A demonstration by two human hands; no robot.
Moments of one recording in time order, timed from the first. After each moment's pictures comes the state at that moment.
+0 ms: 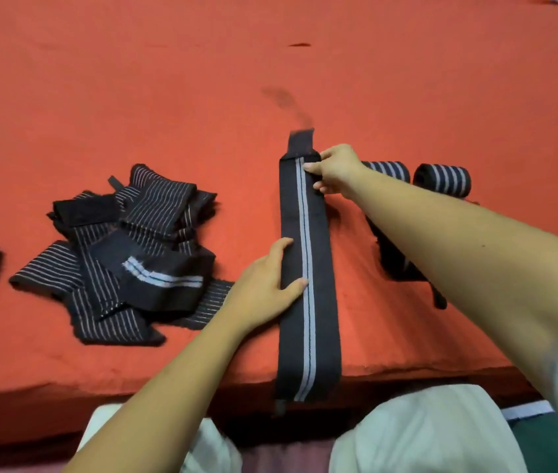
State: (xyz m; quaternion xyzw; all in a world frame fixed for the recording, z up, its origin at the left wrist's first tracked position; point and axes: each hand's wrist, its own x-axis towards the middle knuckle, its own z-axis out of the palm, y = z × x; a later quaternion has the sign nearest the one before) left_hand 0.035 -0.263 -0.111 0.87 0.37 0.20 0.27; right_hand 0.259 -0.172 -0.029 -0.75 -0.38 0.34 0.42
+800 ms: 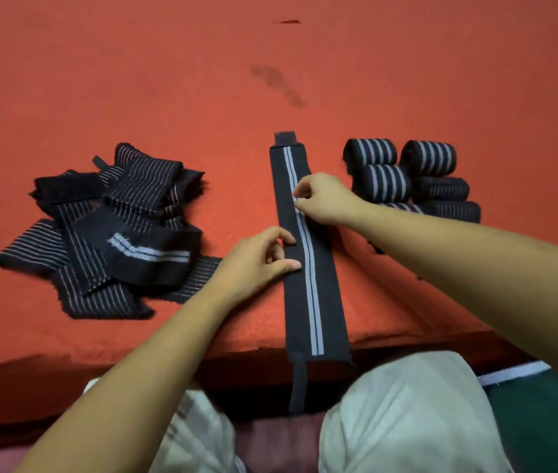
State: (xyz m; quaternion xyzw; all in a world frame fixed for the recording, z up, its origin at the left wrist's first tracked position) left_hand 0.032 -0.269 -0.104 0.84 0.32 0.21 0.39; right_hand 0.232 -0.251 -0.060 -0.76 -0.61 0.16 0.18
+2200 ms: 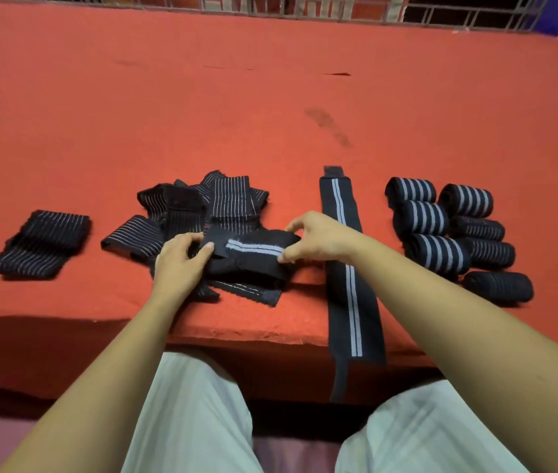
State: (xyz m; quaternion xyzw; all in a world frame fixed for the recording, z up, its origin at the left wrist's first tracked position) left_hand -0.138 -0.229 -0.112 0.70 0.58 0.34 0.24; right_hand 0.127 -0.281 -0.025 -0.66 -0.66 0.33 0.16
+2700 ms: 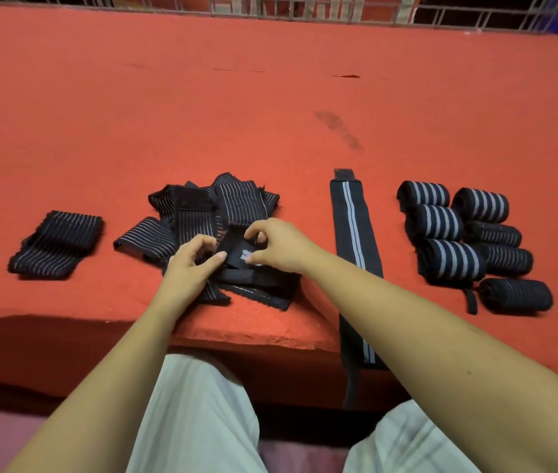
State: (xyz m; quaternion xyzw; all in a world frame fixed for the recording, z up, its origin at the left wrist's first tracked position) left_hand -0.150 -0.234 -0.115 0.70 0.49 0.38 0.37; right_hand 0.058 -0.258 -0.046 -0.62 -0.73 0.22 0.19
